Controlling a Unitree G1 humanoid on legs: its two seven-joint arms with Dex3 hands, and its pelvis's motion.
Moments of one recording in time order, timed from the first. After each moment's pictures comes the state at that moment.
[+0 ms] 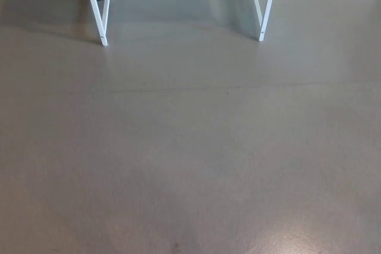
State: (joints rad) left_arm 0.21 0.30 0.38 0.68 -0.10 0.03 -0.27; right_arm 0.08 -0.39 -0.25 0.98 -0.02 -0.14 0.22
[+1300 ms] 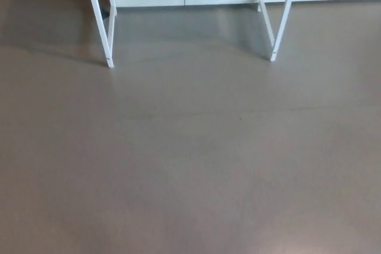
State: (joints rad) left_arm 0.27 0.30 0.39 0.64 -0.24 0.04 -0.37; right_arm 0.13 -0.40 -0.29 1.09 0.07 -0.34 0.29
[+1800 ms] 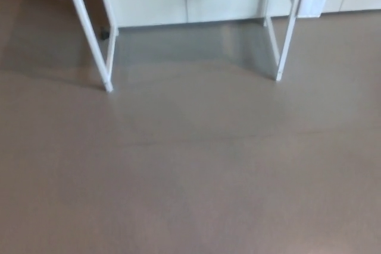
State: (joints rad) left_arm 0.28 0.28 0.38 0.62 -0.24 0.02 -0.29; right_arm 0.14 -0.41 -0.27 1.10 0.07 -0.38 0.23
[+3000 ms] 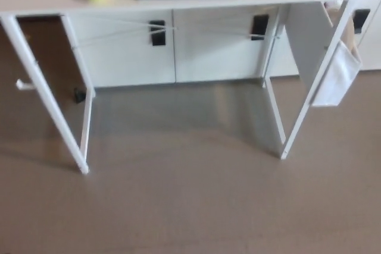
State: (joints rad) left_arm 0.25 0.31 0.34 0.64 -0.22 -0.03 -0.23; right_arm 0.12 -0.41 -0.22 1.15 0.05 -0.44 0.17
